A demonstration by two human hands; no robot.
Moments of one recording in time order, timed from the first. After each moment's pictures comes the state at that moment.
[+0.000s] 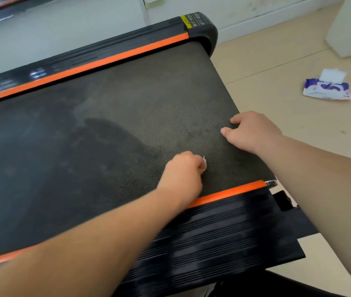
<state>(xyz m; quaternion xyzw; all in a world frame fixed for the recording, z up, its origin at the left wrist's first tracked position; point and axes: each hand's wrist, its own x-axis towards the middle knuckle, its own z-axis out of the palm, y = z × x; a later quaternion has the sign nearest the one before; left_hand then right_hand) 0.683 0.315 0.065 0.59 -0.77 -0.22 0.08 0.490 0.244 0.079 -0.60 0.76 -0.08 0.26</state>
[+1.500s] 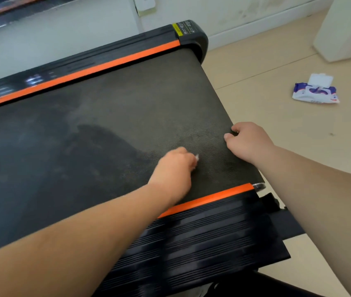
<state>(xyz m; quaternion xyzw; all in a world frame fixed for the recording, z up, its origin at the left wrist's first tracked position) 0.680 0.293 0.062 0.56 -0.81 -0.17 0.05 0.468 0.252 0.059 -0.55 0.76 -0.15 0.31</state>
